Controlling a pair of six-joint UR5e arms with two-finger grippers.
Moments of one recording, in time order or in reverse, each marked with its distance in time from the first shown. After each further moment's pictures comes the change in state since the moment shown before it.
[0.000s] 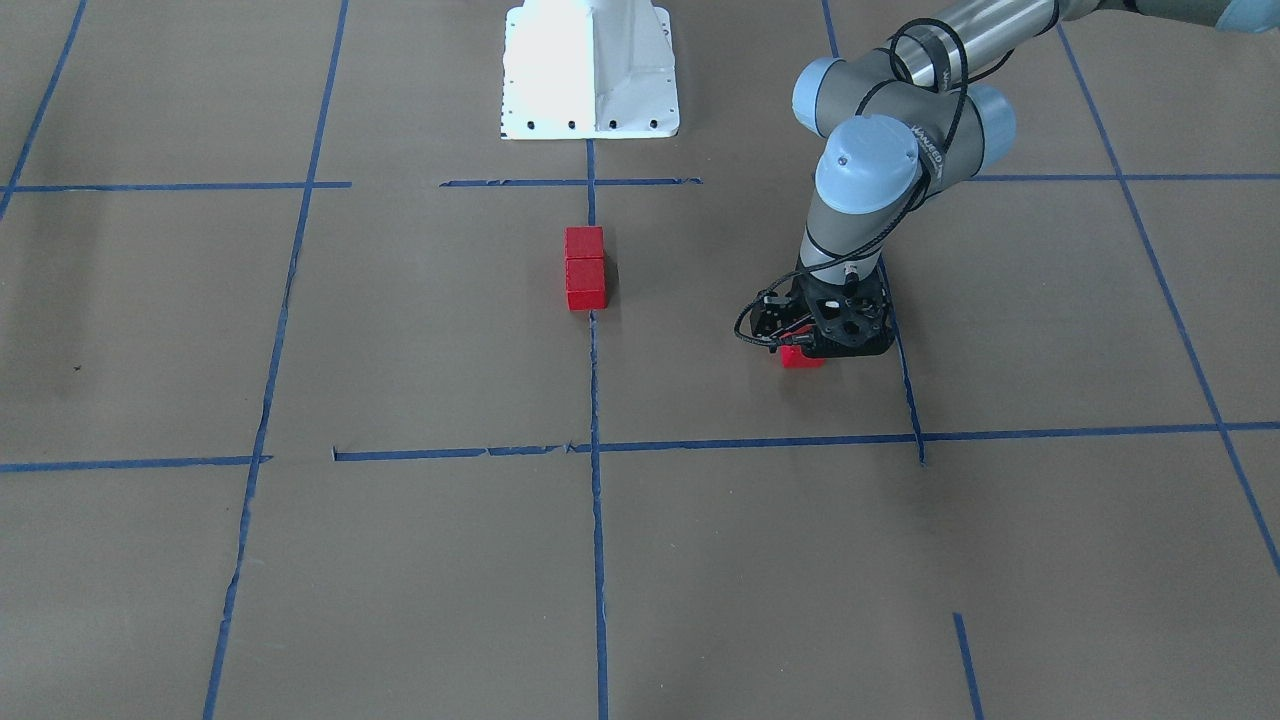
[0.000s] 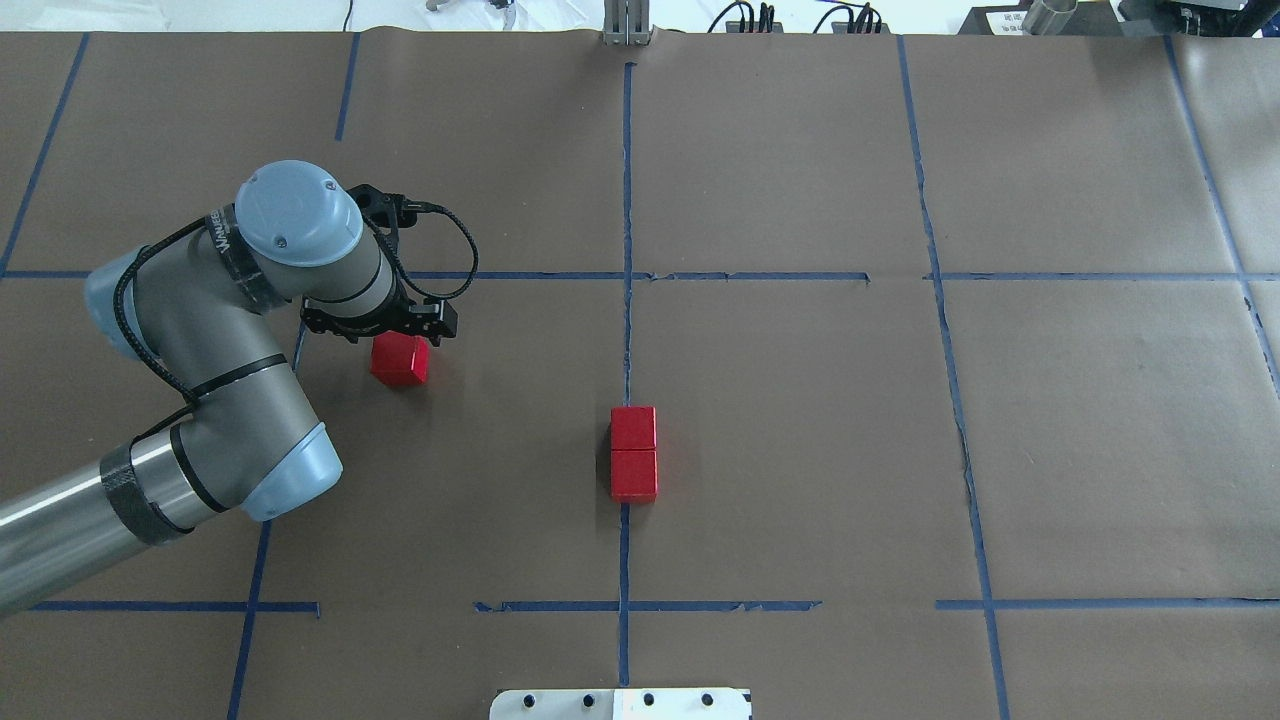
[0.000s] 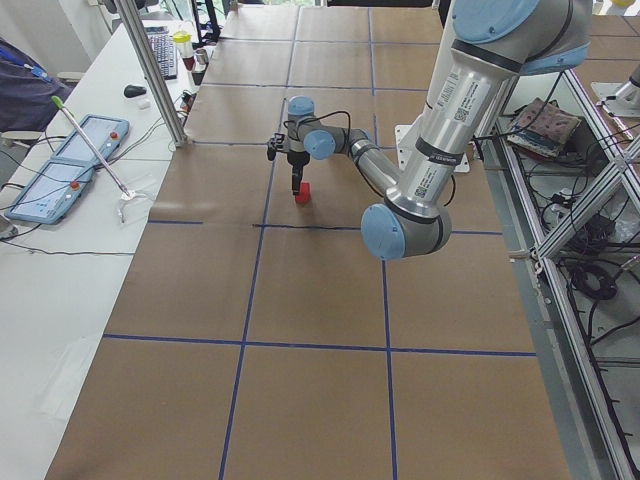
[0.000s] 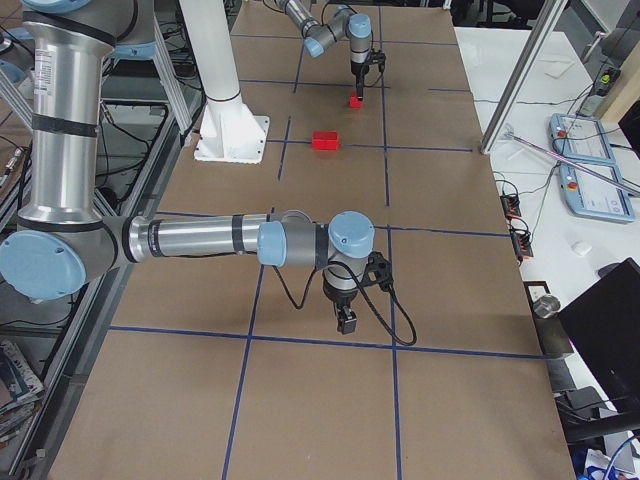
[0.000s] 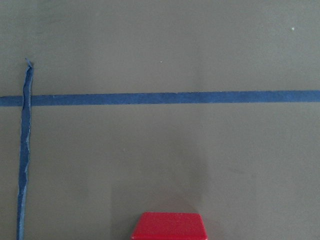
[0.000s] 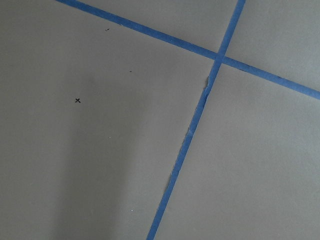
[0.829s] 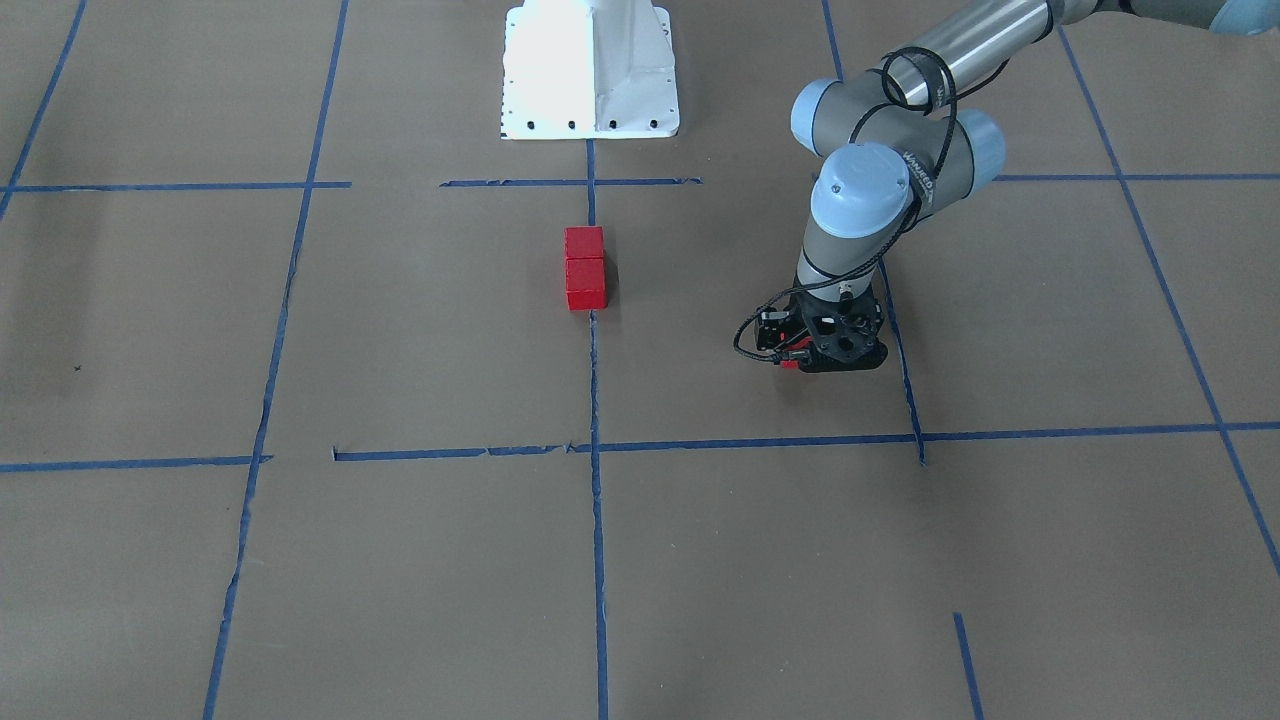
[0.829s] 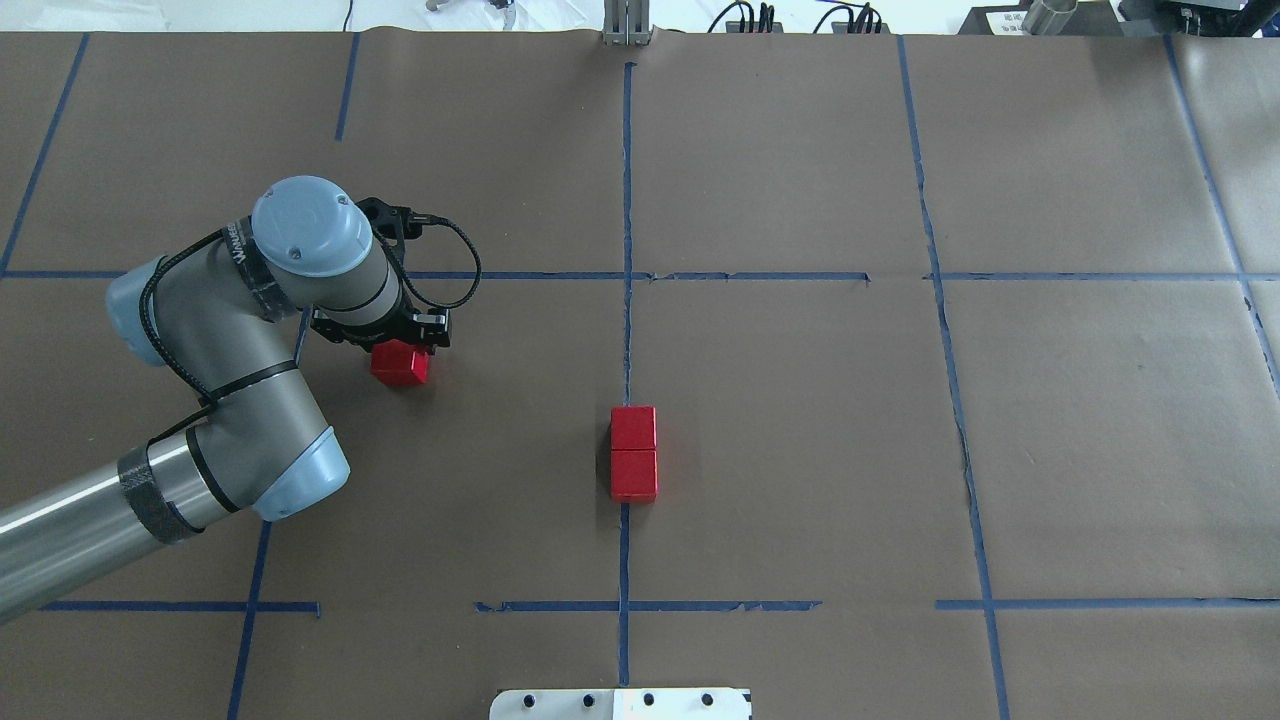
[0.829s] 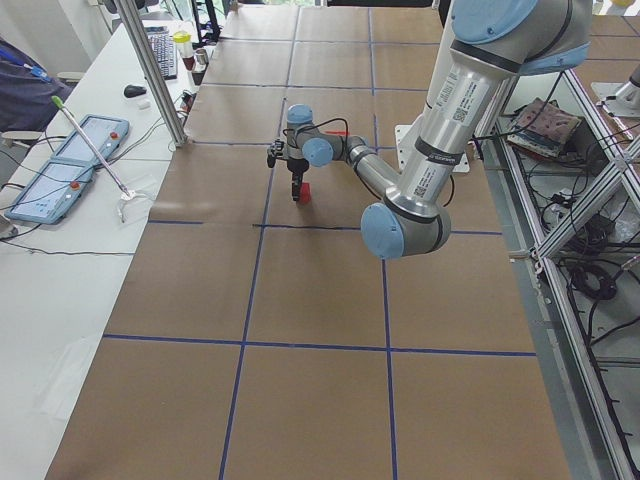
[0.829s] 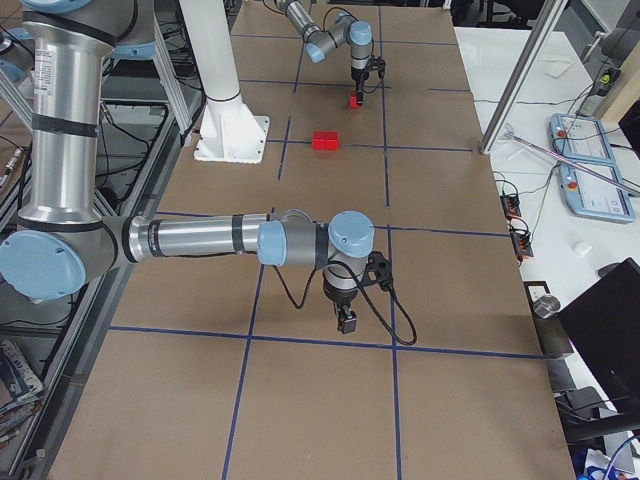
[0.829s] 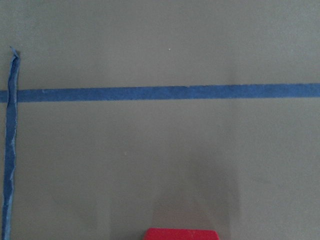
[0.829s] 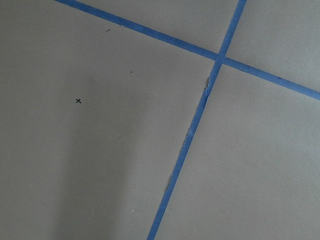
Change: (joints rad) left arm 0.011 -0.004 0.049 -0.038 0.000 0.000; right arm 0.000 0.000 0.001 0.000 0.000 0.000
